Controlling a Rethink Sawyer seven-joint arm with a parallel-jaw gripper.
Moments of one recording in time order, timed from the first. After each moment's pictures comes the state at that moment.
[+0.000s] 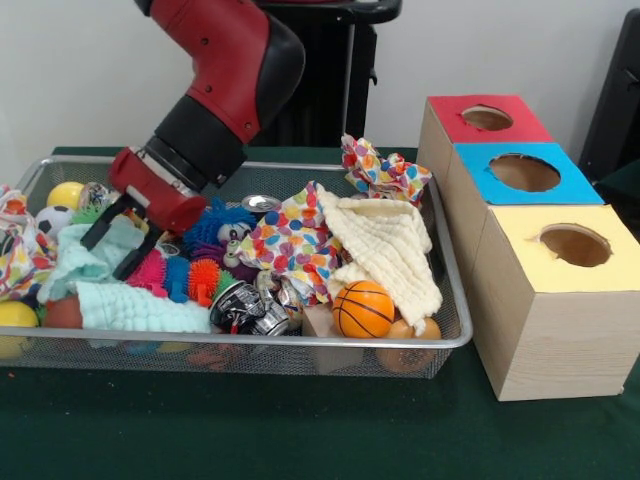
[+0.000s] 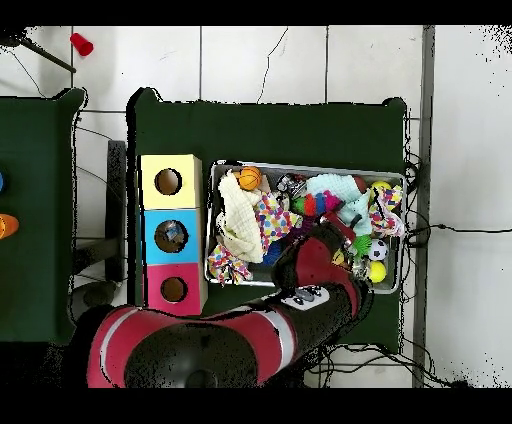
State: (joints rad) arm 0.05 0.00 -0.72 1.61 0.22 -0.51 2.35
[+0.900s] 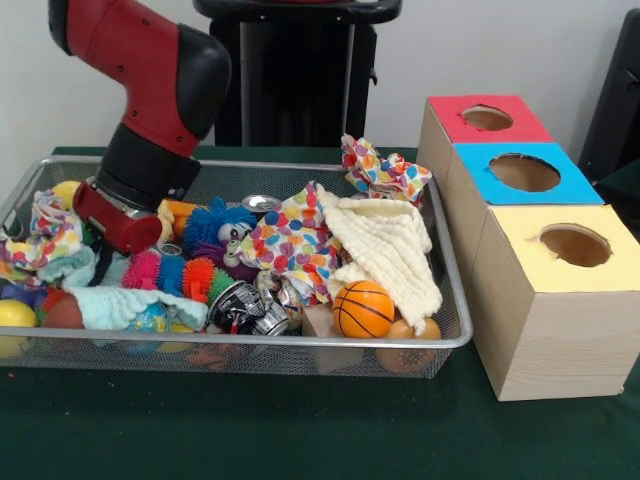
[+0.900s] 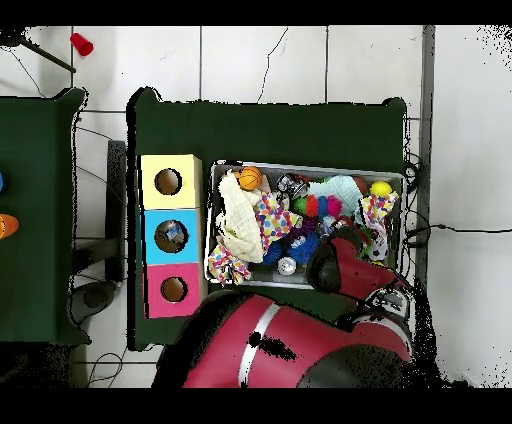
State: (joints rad) arm -0.28 -0.16 -0.44 1.56 -0.08 -0.35 2.35
